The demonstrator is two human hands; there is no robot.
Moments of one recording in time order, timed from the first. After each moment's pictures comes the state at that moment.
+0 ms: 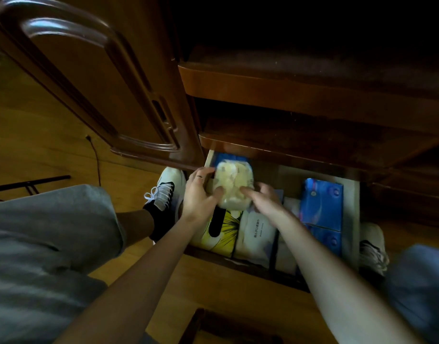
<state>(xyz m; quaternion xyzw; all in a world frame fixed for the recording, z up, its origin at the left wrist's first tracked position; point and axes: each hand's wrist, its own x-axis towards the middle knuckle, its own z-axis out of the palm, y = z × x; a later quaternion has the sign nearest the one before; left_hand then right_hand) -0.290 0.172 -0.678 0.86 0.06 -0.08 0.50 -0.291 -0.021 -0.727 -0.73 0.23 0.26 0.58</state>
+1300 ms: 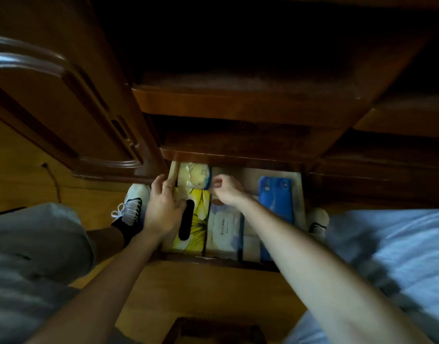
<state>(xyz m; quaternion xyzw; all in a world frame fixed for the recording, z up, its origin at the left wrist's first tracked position) -0.306 0.178 -0.656 0.94 -0.06 -0.09 0.32 -0.280 -0.027 -0.683 -0.85 0.18 0.22 0.44</state>
